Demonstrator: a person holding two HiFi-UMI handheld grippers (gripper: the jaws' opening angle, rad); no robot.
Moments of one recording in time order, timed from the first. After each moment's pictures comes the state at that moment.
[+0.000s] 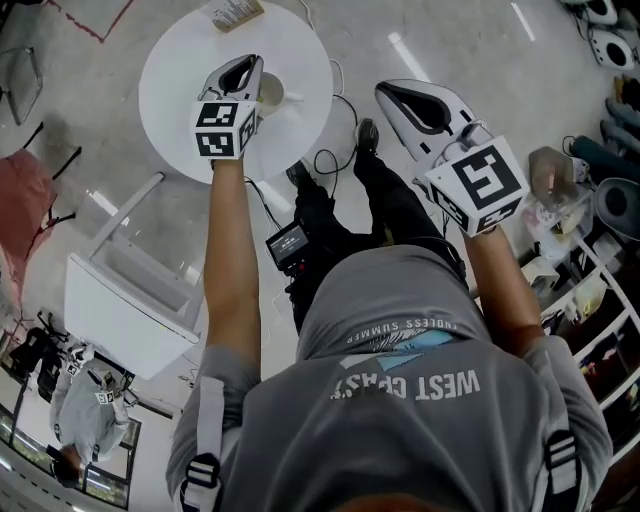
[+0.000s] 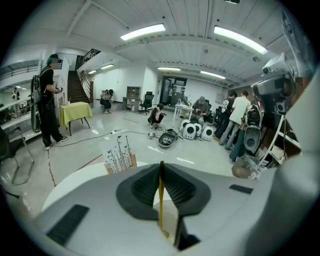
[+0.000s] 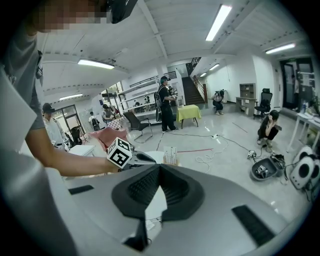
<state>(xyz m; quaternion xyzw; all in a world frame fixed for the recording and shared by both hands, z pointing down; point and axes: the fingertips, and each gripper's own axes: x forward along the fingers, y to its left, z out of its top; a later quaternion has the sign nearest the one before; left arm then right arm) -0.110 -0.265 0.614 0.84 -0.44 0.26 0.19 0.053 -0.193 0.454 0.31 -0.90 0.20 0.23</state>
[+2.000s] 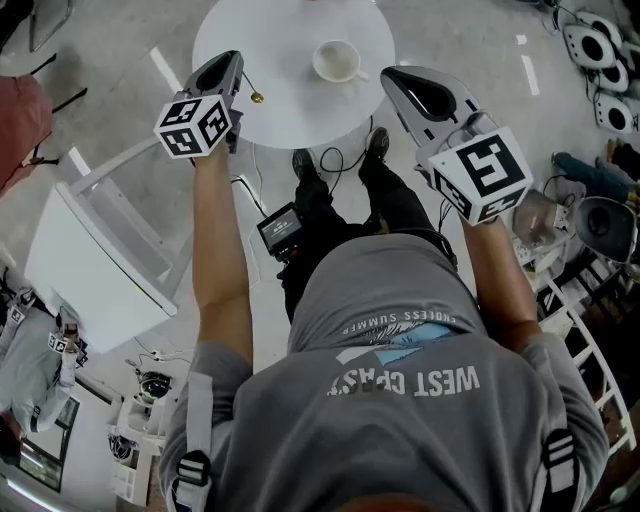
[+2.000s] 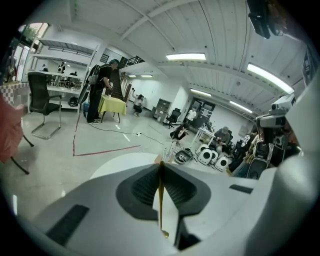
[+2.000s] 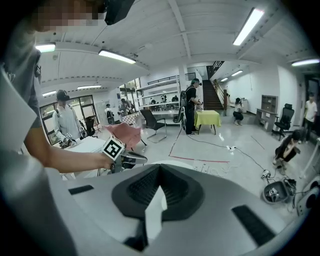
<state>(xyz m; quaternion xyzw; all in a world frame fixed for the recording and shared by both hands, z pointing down) -0.267 -0.201 0.570 0.77 -0.56 0.11 0.28 -0.053 -0.174 0.423 0.23 -0.93 0.13 0.24</state>
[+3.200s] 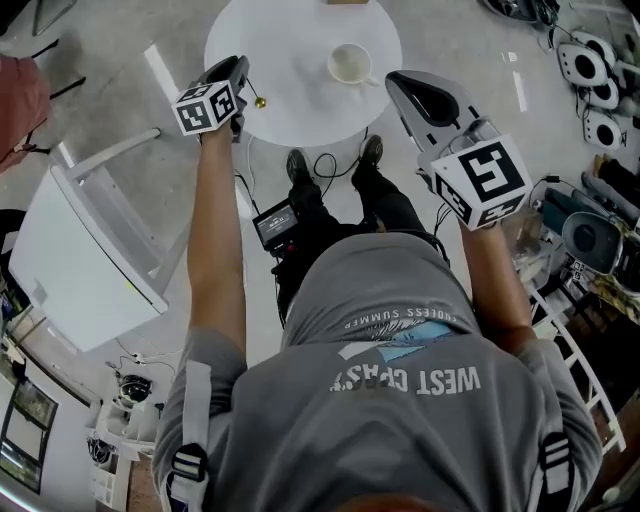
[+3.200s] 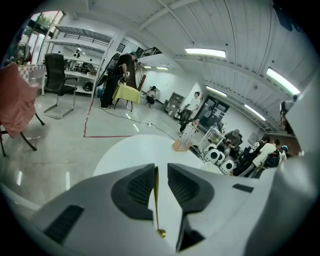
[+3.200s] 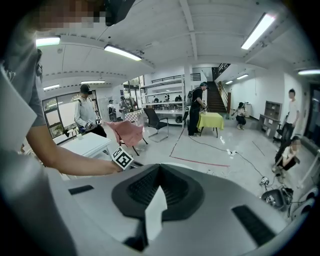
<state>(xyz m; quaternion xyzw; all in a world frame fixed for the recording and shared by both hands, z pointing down) -0.307 -0.192 0.656 0.72 -0.59 0.11 0.36 -0.073 -0.164 0.406 0.22 -0.93 0.11 0.26</state>
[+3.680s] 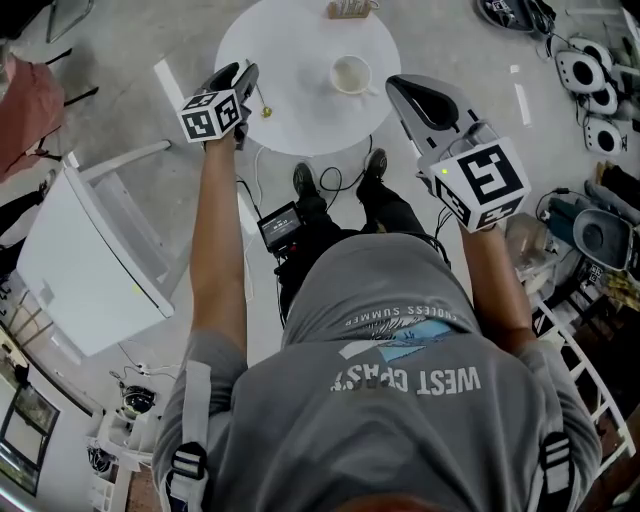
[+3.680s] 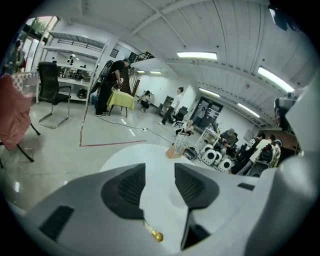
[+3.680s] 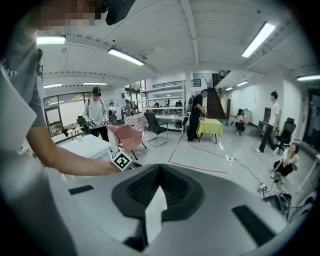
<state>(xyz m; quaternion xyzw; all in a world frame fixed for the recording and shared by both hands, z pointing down) -0.303 -0.198 0.621 0.74 -0.58 0.11 0.32 -0.072 -0.162 0.380 0.23 -0.94 0.08 0.24</state>
